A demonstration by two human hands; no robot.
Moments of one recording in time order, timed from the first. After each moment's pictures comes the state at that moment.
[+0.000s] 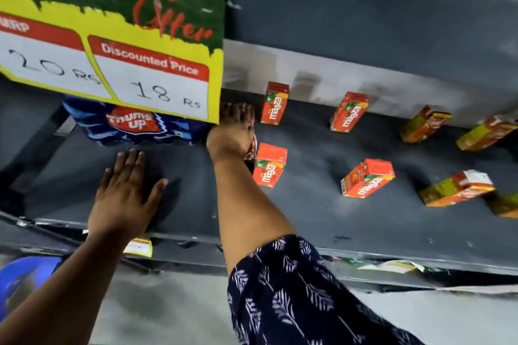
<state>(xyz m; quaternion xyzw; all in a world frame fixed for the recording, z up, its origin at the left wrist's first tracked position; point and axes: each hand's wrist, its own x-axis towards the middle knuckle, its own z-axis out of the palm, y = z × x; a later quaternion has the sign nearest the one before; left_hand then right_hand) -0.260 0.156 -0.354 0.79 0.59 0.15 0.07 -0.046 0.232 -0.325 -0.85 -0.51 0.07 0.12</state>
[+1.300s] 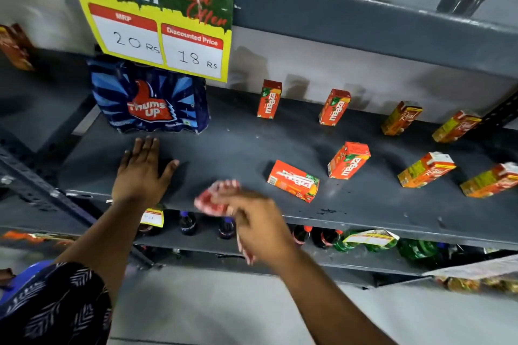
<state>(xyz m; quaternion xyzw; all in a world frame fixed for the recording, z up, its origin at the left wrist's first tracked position) -0.261 0.151 -0.349 0.80 0.59 0.13 0.06 -0.060 -0.030 -0.276 -0.65 -0.62 0.27 0.35</state>
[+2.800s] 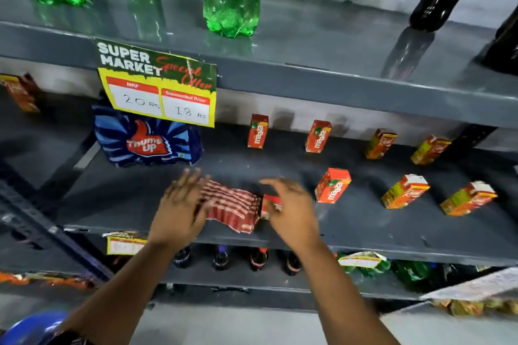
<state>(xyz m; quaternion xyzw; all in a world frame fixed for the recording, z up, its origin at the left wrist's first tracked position) -0.198 0.103 -0.322 0.88 0.43 0.21 0.08 0.021 -0.005 -0.264 -0.73 -0.61 0.05 0.29</state>
